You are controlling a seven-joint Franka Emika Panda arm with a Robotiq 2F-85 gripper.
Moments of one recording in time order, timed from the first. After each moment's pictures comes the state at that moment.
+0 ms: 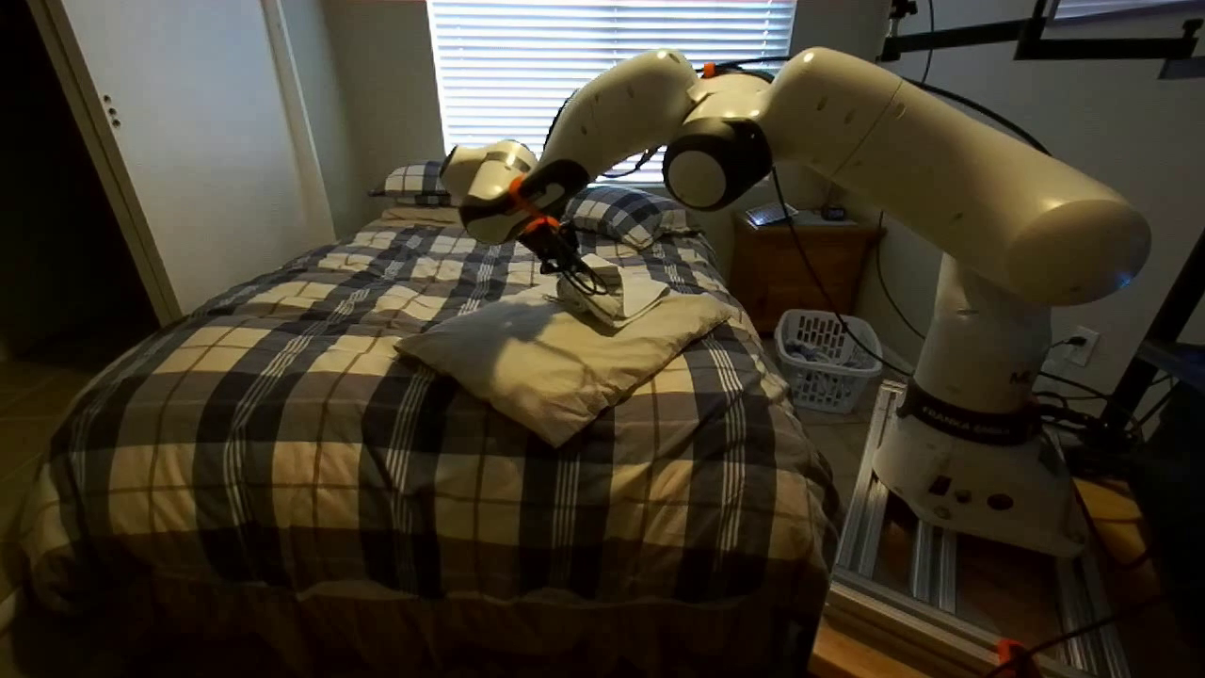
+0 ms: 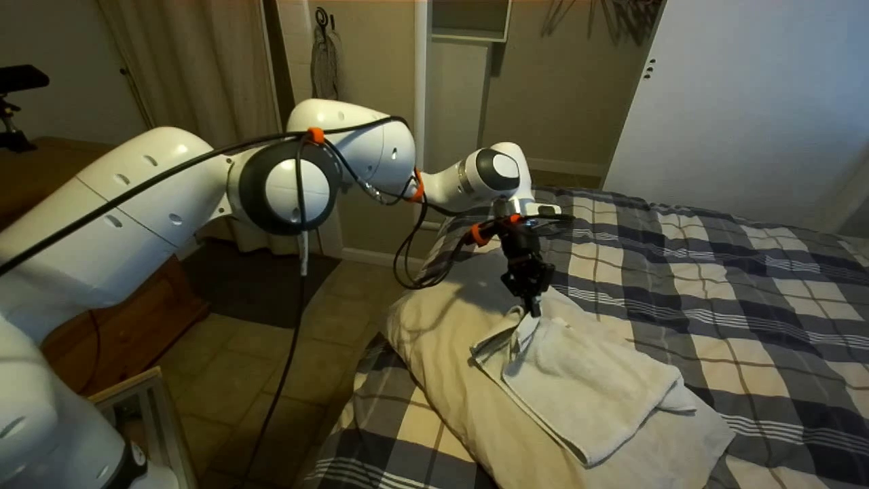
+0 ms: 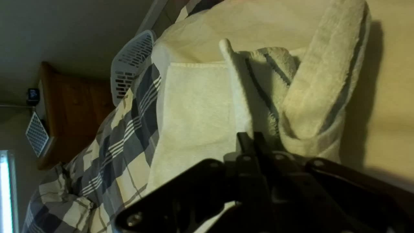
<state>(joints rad) 0.21 1.09 -0.43 -0.91 -0.39 1.58 0.16</state>
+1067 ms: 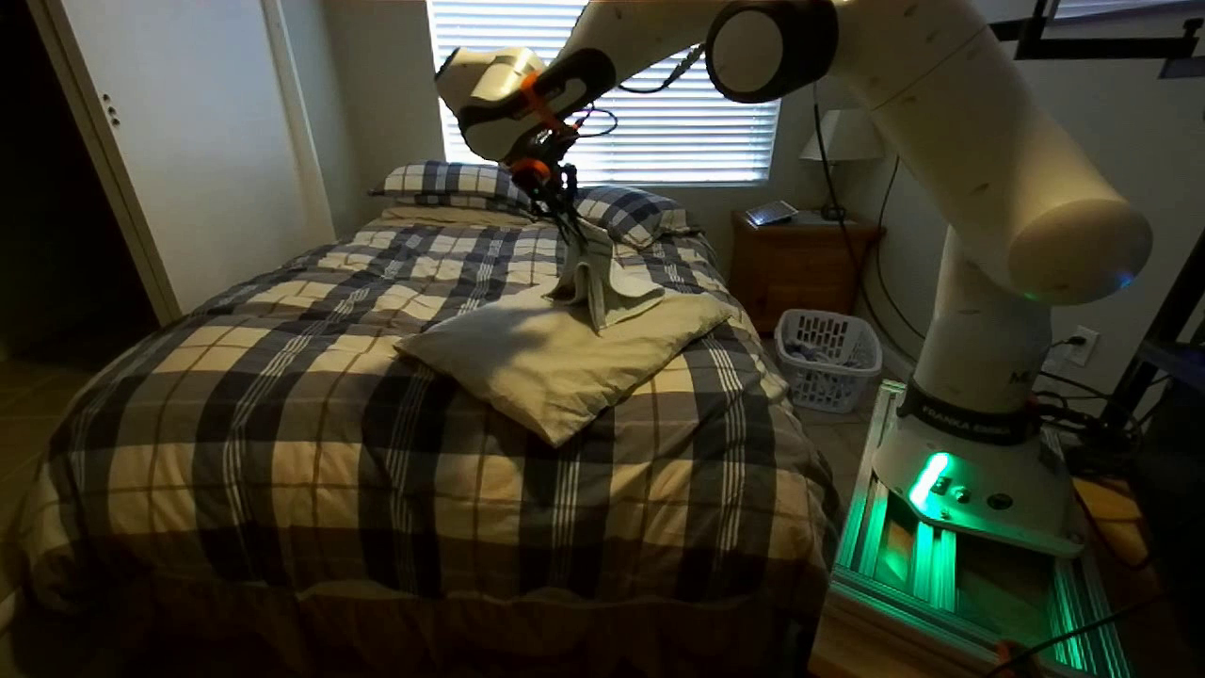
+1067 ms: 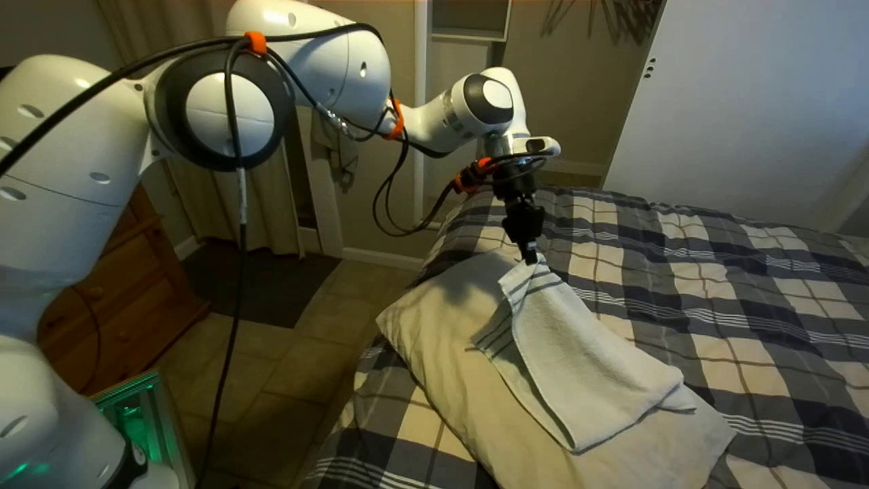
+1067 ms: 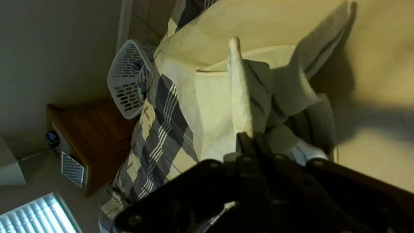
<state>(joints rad) 0.22 0.74 -0.30 -1.16 -0.49 1.62 0.53</state>
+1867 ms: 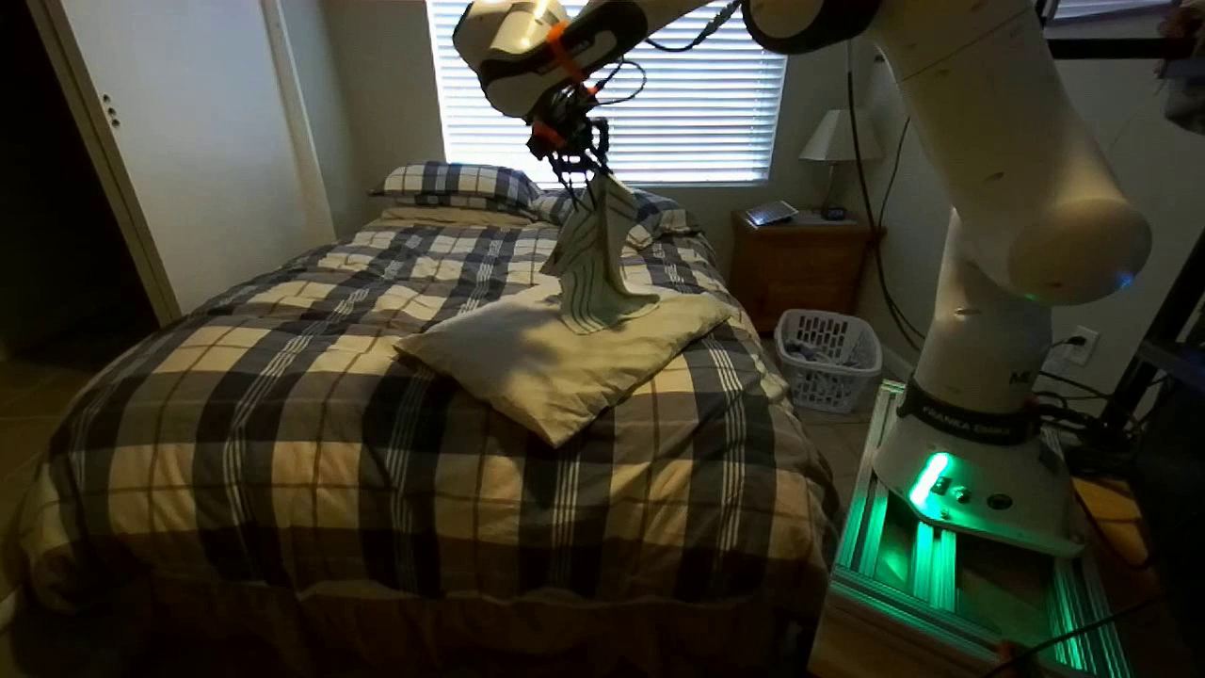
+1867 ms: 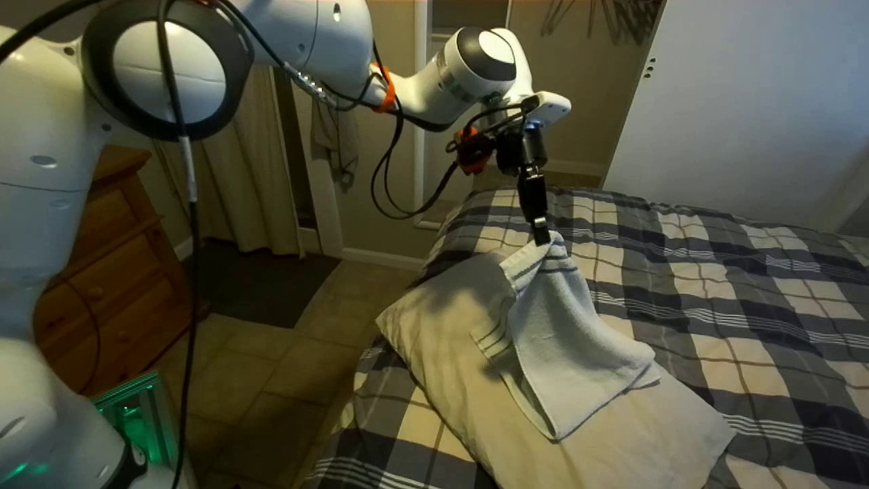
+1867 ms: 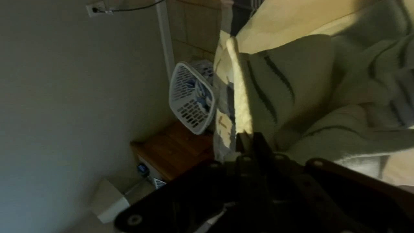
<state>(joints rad) 0.21 0.58 -0.30 -1.26 -0.63 1.50 0.85</state>
